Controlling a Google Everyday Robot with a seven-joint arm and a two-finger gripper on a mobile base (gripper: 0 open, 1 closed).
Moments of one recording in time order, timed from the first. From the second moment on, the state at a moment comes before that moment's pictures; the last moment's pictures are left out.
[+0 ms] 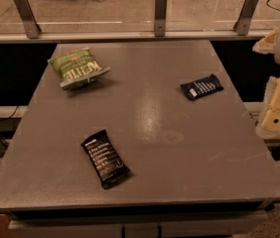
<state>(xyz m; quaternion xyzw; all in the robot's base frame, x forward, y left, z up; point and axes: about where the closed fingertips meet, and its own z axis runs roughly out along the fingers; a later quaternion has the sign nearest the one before) 0.438 -0.217 0.976 -0.60 0.78 -0.03 0.16</state>
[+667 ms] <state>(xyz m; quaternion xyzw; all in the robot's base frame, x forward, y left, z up) 0.440 -0.215 0.977 -0.60 0.78 -0.03 0.16</state>
